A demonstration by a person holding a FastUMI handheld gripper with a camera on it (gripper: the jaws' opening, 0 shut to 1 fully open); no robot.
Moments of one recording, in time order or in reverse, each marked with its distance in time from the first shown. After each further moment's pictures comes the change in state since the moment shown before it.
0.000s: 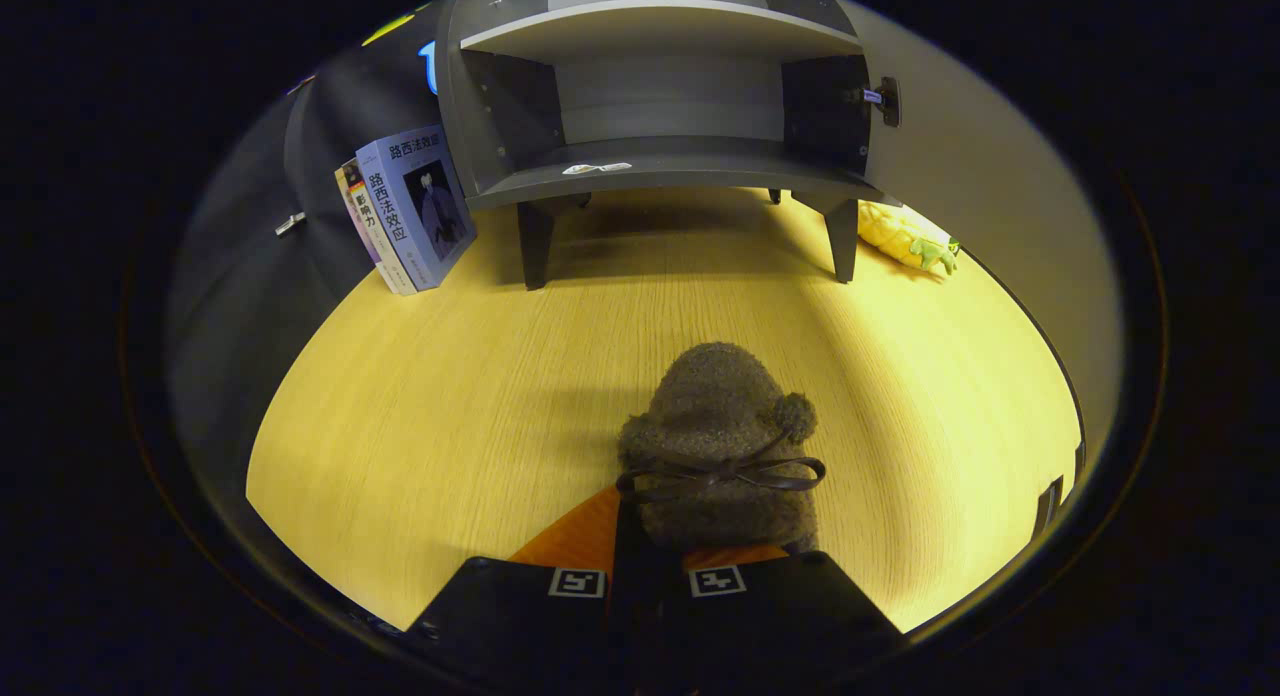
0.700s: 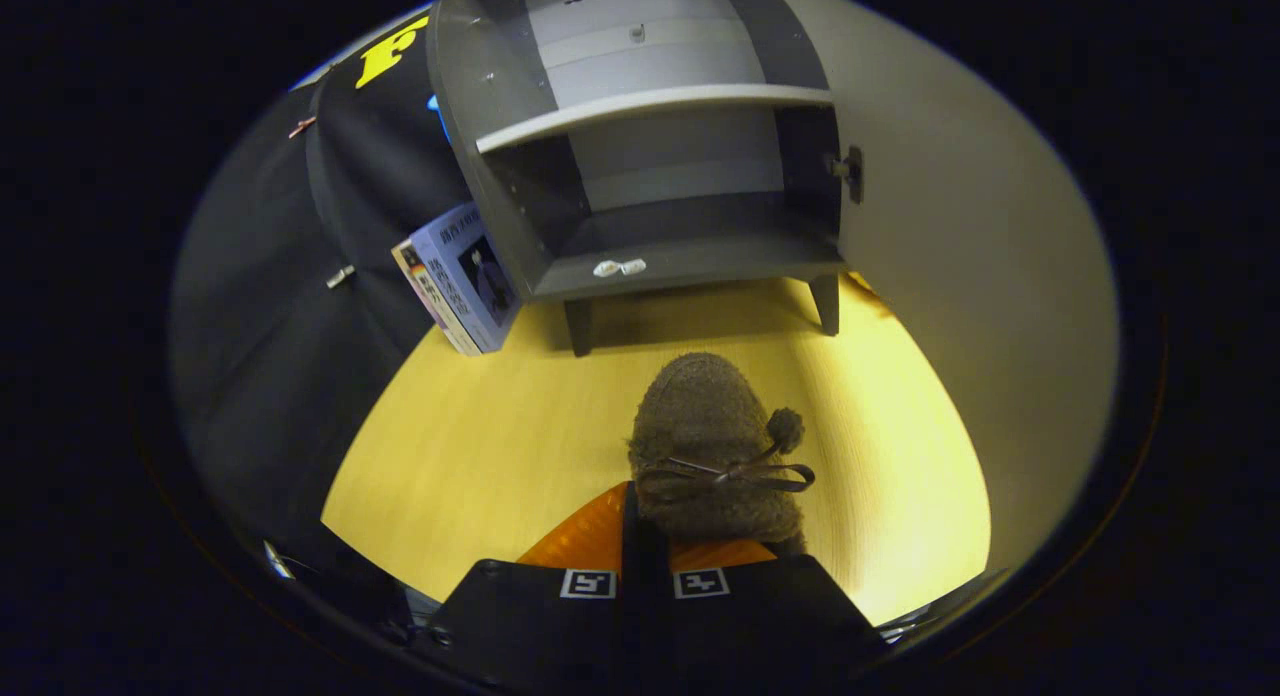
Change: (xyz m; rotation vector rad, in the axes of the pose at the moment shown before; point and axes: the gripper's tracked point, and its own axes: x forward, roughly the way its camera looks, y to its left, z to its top) arm -0.104 0.000 0.079 0.091 -0.087 0.138
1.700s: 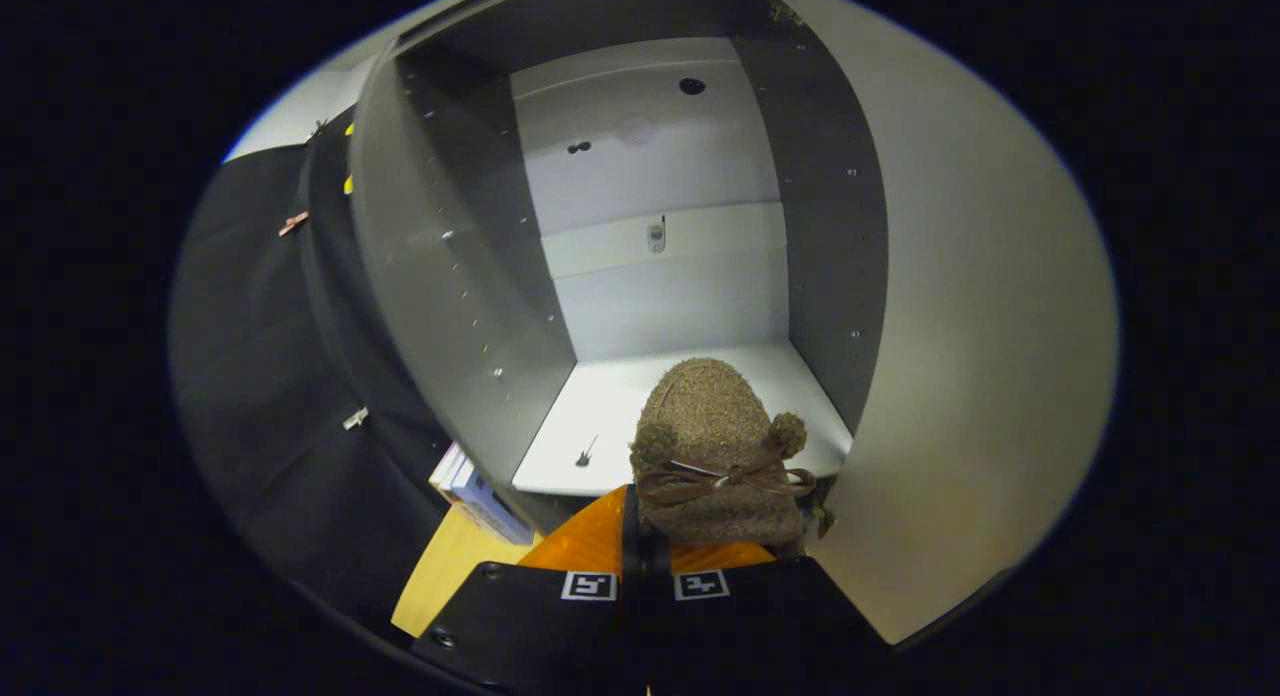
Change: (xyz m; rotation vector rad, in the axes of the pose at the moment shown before) arm -0.037 0.040 0.341 -0.031 -0.270 -0.017
